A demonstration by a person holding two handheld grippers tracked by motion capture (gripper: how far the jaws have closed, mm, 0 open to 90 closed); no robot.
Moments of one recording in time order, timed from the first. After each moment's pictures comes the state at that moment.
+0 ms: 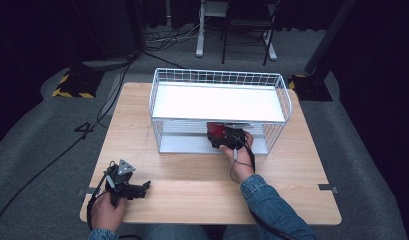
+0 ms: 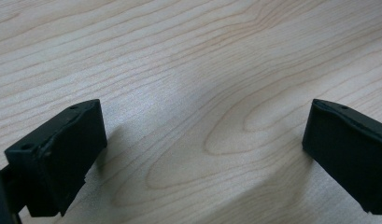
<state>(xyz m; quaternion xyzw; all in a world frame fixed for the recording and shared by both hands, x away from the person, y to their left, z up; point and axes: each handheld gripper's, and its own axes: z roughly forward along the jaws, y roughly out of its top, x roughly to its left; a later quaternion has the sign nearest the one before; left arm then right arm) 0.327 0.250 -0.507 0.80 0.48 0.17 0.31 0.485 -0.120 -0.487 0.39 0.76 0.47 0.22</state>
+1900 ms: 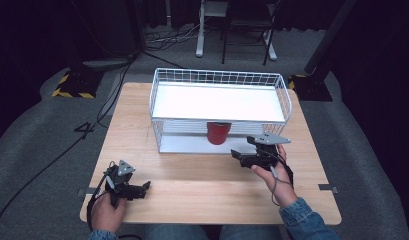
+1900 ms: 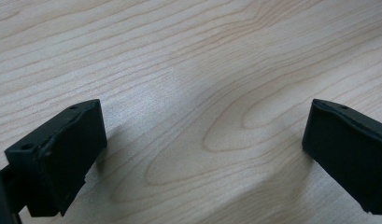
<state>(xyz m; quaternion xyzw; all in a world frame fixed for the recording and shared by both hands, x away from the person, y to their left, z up) 0.326 0.250 -0.507 0.80 0.48 0.17 0.31 0.404 -0.202 -0.442 0.35 0.78 0.48 0.18</state>
